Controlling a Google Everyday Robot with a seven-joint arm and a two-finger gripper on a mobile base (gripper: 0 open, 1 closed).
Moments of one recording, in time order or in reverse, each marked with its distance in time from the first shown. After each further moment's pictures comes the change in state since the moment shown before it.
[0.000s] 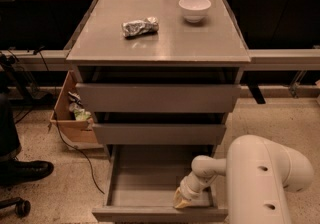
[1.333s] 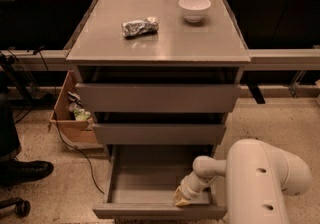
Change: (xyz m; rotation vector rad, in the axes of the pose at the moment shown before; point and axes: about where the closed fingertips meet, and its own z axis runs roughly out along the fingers) arm 0.008 -0.009 0.010 0.019 -0.033 0.061
